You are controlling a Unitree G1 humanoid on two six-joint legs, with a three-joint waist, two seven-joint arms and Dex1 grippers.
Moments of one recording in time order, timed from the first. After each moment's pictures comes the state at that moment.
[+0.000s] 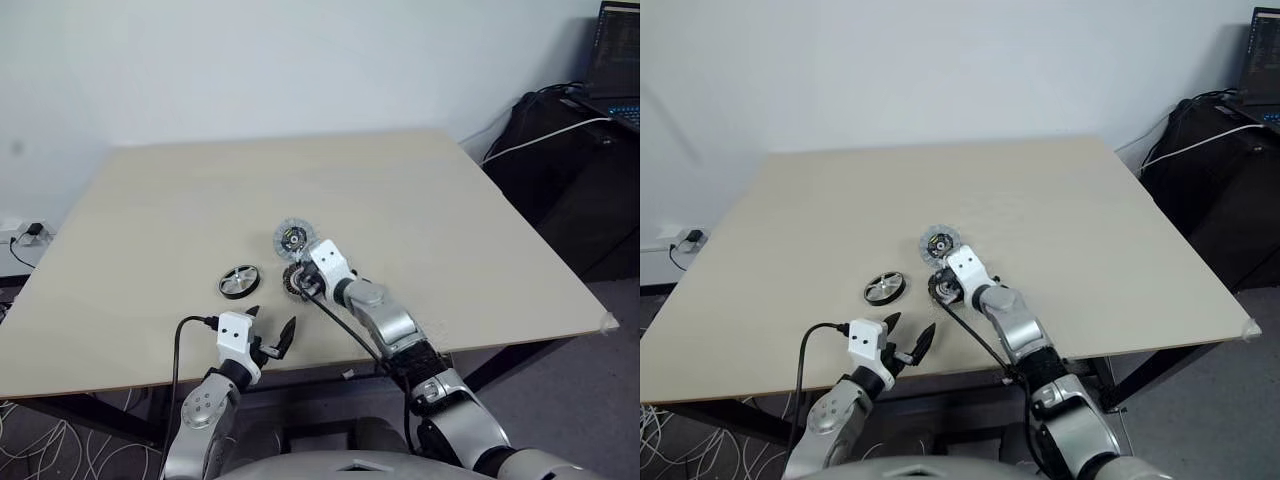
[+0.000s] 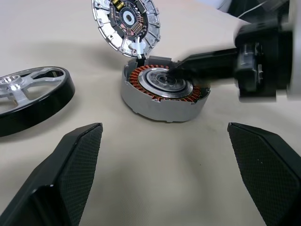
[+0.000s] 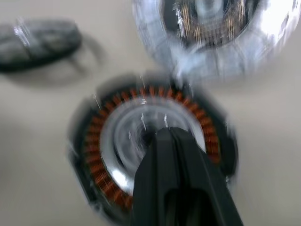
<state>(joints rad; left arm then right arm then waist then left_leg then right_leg) 0.33 0.06 -0.14 -0.08 -0.14 0.00 -0.36 -0.42 -0.03 0.30 0.43 -0.08 0.43 0.36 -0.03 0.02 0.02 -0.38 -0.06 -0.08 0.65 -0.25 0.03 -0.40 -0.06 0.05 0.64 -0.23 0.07</state>
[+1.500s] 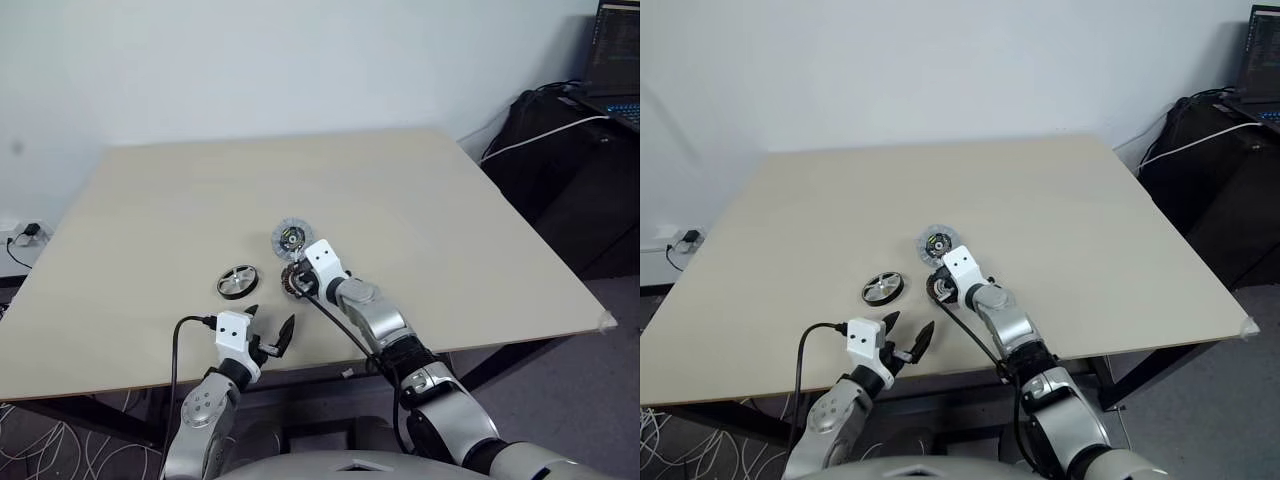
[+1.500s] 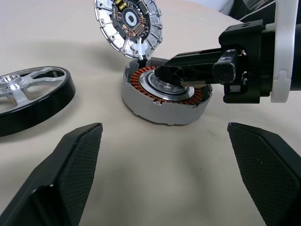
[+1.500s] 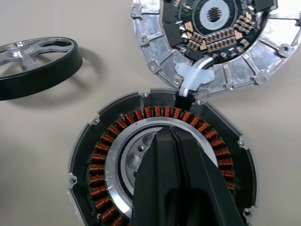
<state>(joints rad) 0.33 0.06 -0.14 -0.08 -0.16 0.00 -0.35 -0.48 0.05 0.27 0.55 -0.06 0.37 0.33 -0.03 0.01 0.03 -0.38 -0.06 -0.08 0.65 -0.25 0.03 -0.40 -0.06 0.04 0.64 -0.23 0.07</state>
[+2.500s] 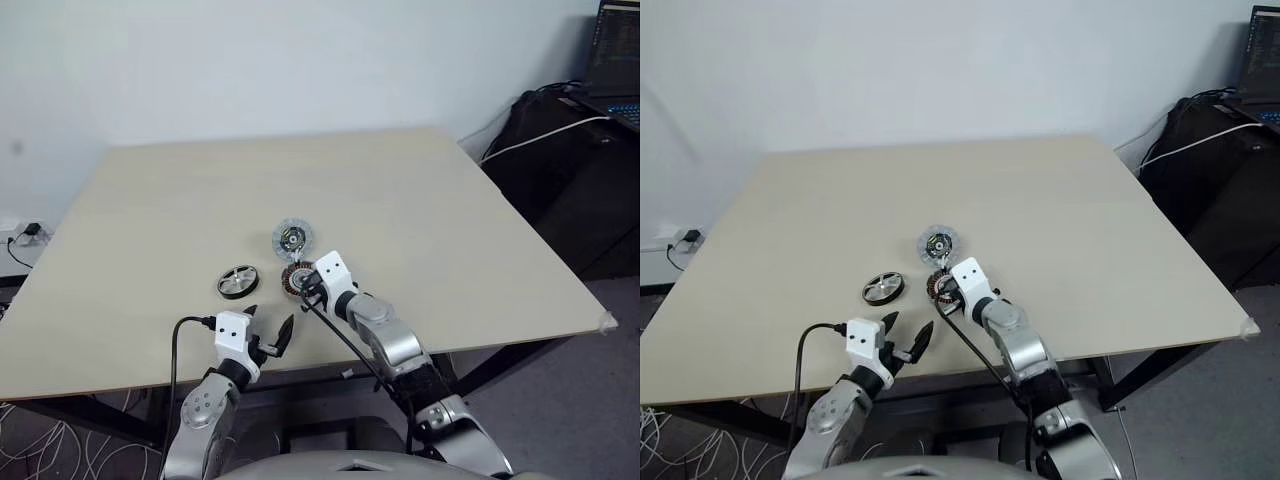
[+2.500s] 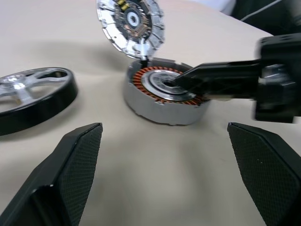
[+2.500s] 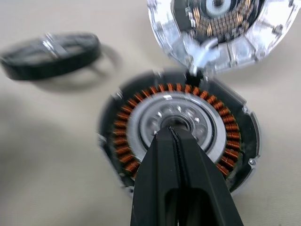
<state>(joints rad) 0.33 0.06 -0.13 -0.08 -0.16 -0.01 -0.32 -0.26 0.01 0.26 0.22 -0.02 0.40 0.39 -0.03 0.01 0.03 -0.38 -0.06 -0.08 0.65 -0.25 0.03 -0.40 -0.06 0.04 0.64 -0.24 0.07</state>
